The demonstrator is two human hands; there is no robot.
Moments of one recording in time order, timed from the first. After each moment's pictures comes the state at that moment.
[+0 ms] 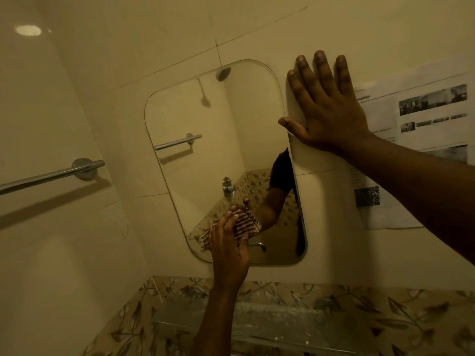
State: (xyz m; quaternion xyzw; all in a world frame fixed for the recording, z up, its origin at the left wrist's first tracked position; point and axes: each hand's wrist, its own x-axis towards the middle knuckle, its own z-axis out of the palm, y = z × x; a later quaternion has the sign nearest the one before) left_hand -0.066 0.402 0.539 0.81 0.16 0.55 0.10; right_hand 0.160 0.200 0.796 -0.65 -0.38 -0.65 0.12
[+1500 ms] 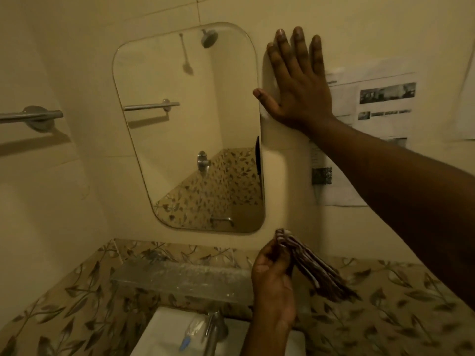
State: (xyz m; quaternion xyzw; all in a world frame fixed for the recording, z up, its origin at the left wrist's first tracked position) left_hand -0.043 0.165 0.504 0.26 0.14 0.36 0.89; right_hand 0.145 0.190 0.797 -0.66 -0.40 -0.62 0.15
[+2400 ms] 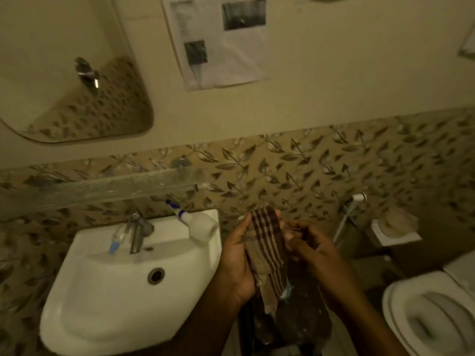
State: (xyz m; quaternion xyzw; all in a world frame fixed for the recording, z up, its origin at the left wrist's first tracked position) left_hand -0.146 -0.013 0.410 0.27 0.19 -0.08 0.94; right_hand -0.108 -0.173 0.410 -0.67 -0.02 0.20 0.72
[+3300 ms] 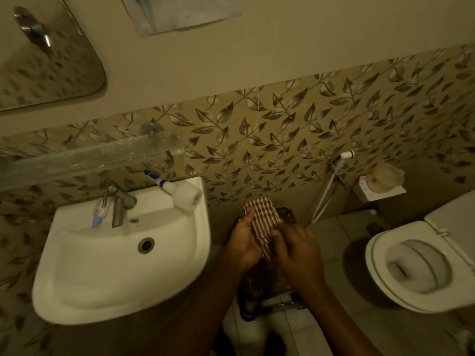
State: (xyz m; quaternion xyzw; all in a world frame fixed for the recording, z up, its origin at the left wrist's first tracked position) left_hand -0.113 -0.051 0.295 0.26 0.37 -0.14 0.88; right_hand -0.133 -0.199 0.279 -0.91 -0.14 -0.03 0.39
